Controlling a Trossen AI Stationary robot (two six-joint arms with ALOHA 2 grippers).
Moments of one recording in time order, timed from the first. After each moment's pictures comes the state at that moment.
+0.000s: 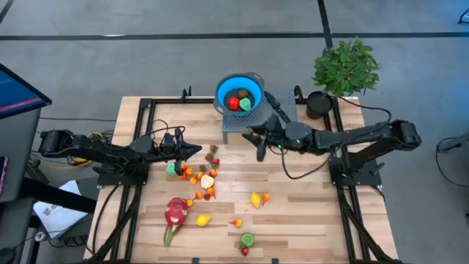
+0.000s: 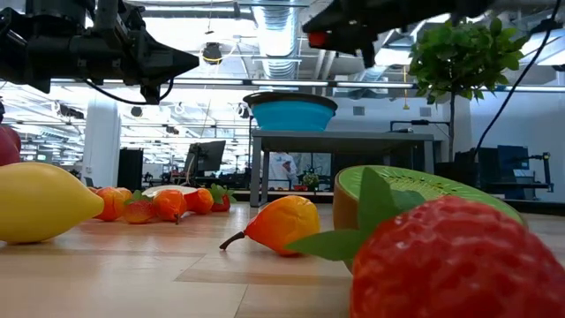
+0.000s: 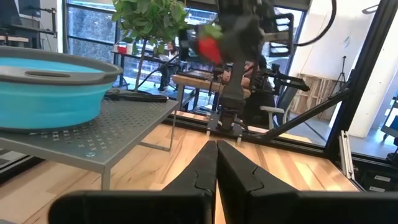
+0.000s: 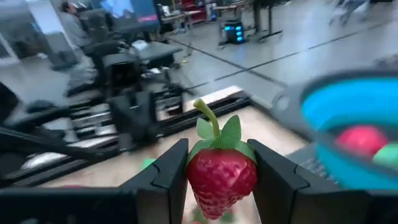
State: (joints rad) left arm 0.04 0.90 0.10 0.91 -0.13 -0.16; right arm -0.03 1.34 0.85 0.34 0.31 0.24
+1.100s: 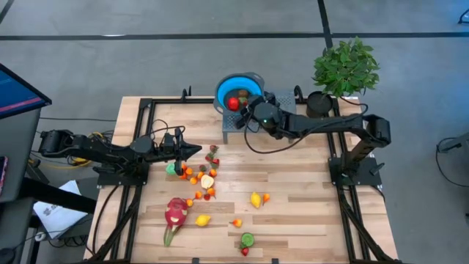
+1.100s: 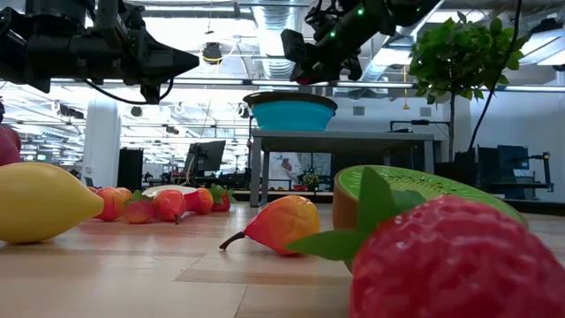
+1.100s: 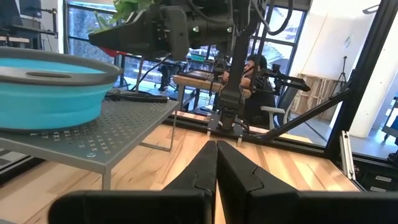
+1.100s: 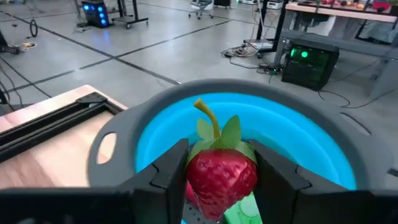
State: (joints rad) left arm 0.04 0.90 0.10 0.91 -0.13 -0.16; right arm -0.19 1.64 1.18 0.12 0.71 0.22
